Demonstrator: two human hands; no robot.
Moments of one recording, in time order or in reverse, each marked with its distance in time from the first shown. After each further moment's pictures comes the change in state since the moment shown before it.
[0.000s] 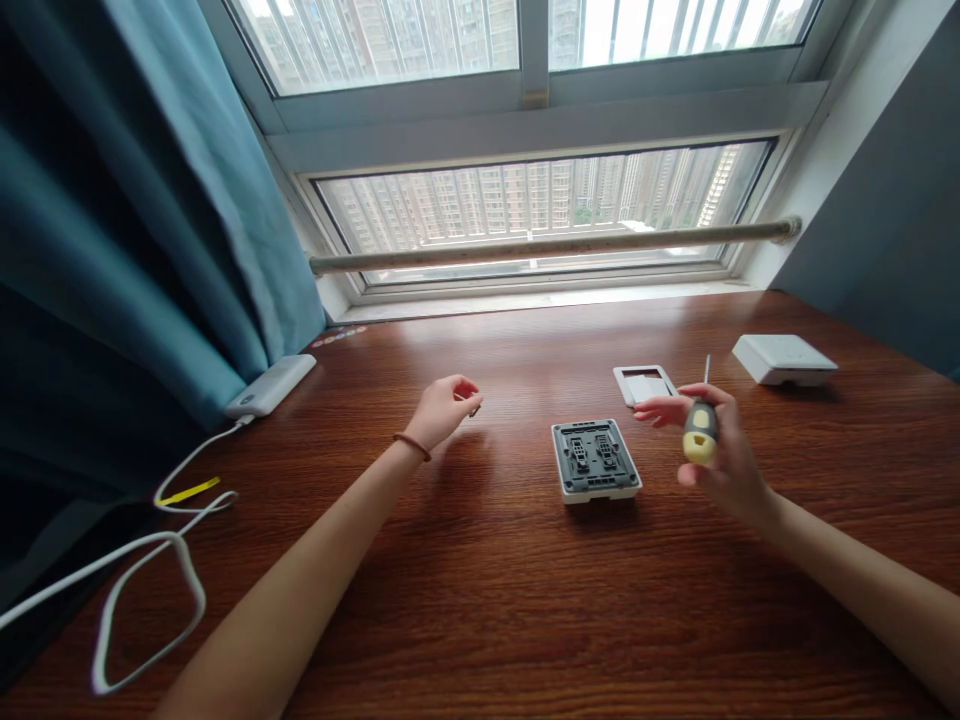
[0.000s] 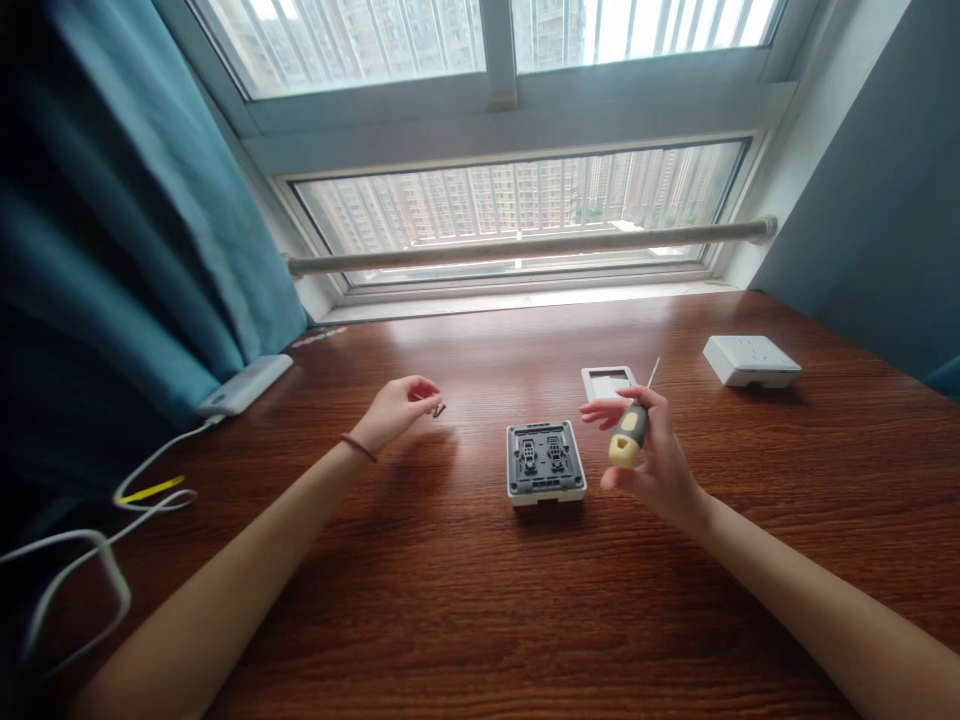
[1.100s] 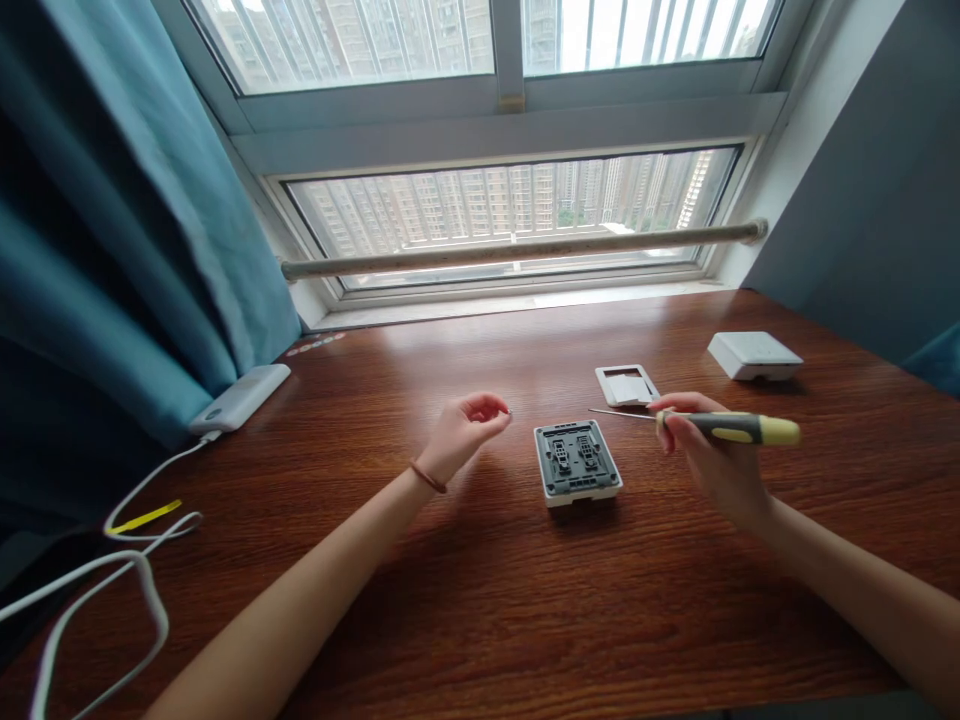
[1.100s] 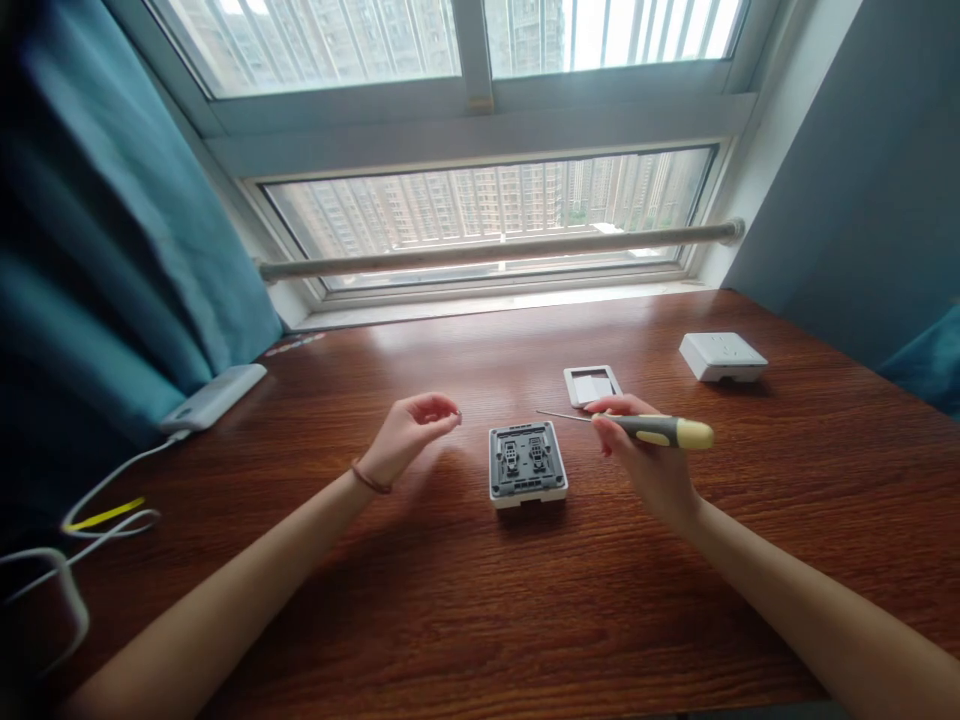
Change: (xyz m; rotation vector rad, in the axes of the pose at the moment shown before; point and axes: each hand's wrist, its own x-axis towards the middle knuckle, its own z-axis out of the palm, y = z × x) left_hand -0.028 0.044 0.031 -0.236 -0.063 0.176; right_hand 0.002 -0.013 -0.007 0.062 0.250 0.209
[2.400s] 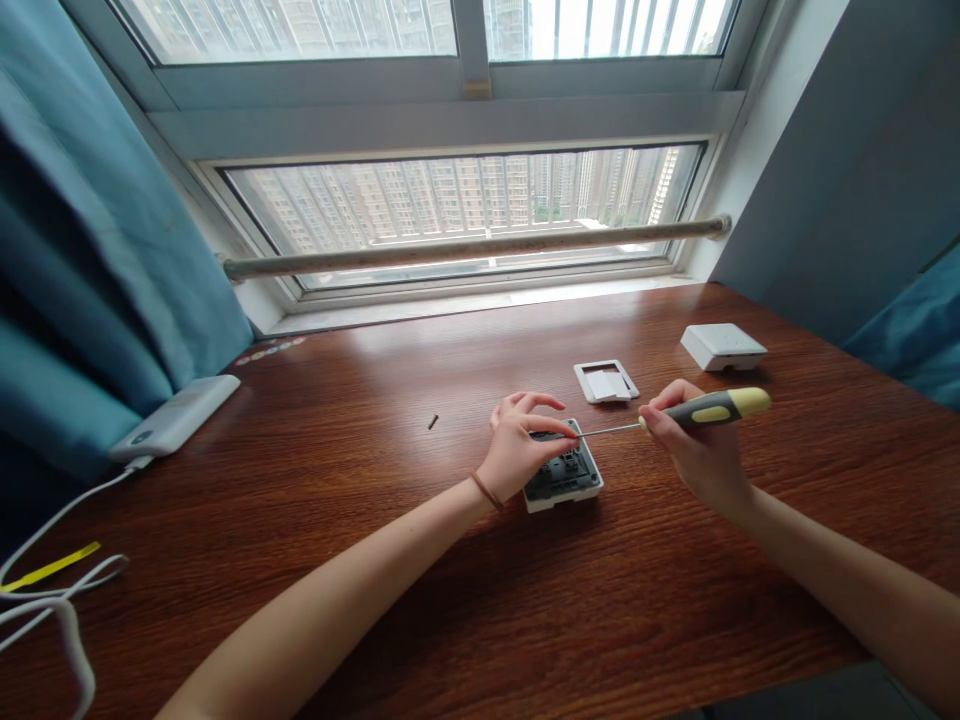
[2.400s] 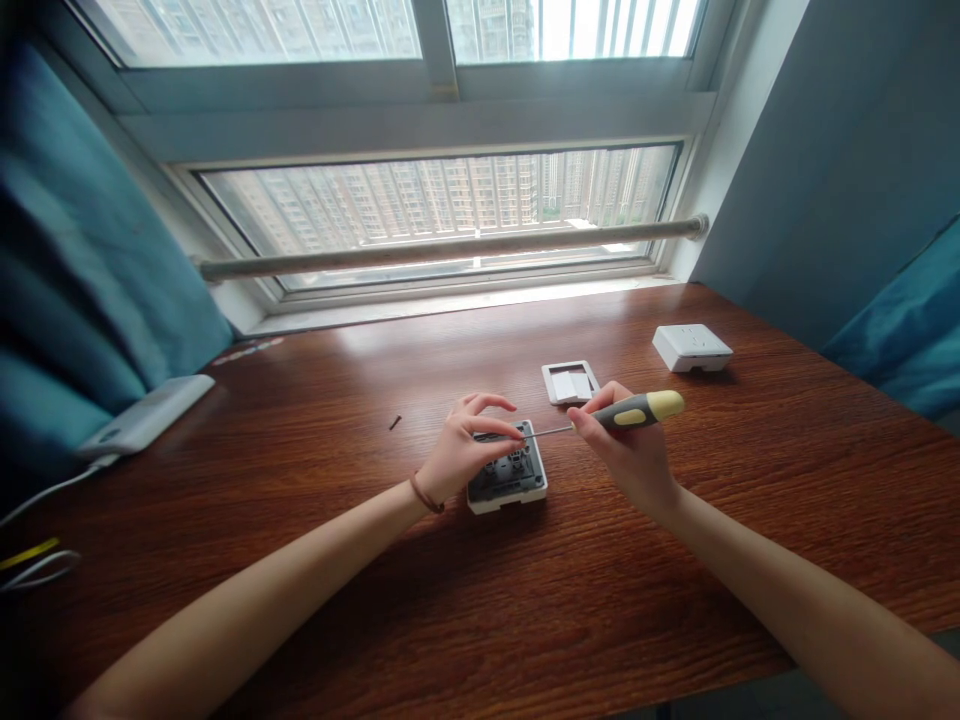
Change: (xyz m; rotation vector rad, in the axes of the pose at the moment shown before) left_hand 0.003 0.045 0.075 0.011 -0.072 0.204; right_hand 0.000 -0.006 0.002 -0.047 0.126 0.037
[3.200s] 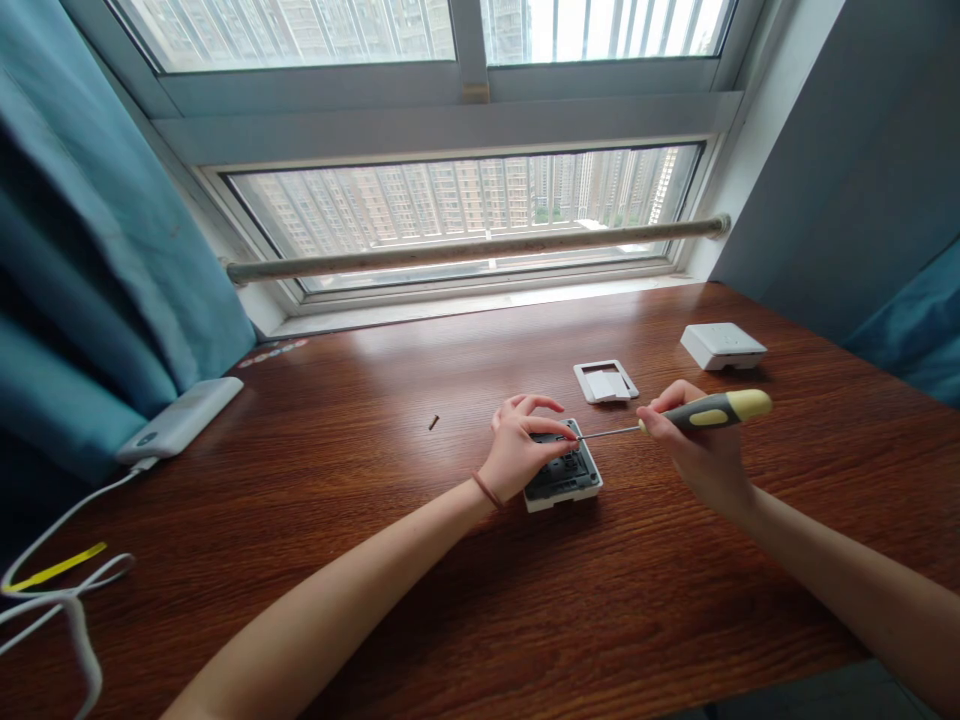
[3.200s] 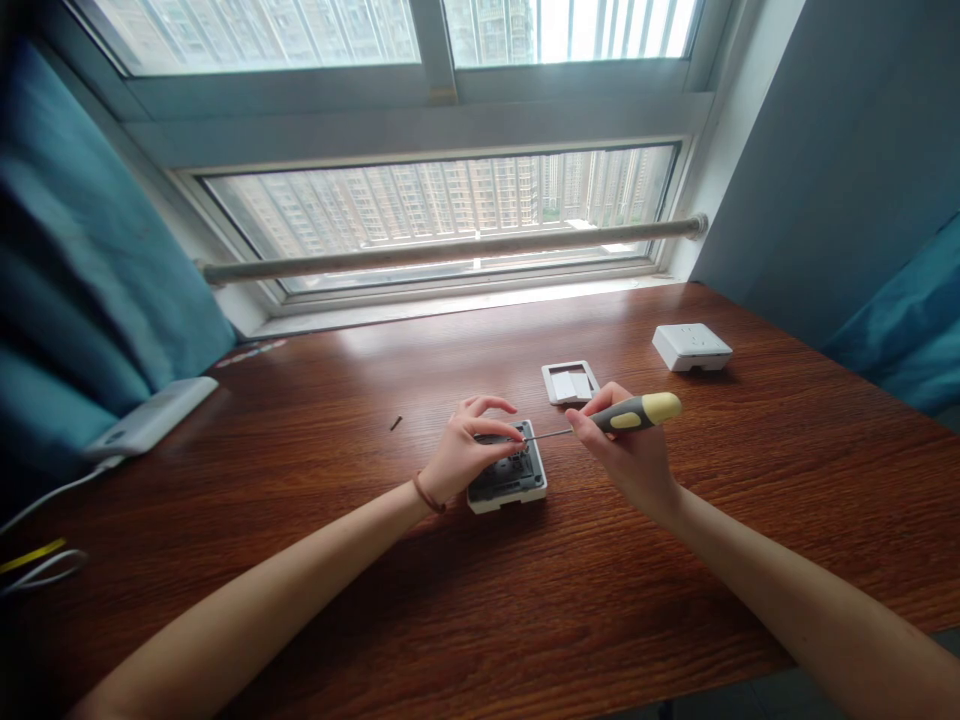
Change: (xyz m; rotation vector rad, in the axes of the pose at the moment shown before) left_hand -0.001 -0.003 0.003 -0.001 -0.018 -0.025; right_hand -0.002 -0.007 0.000 -0.122 0.005 -0.058
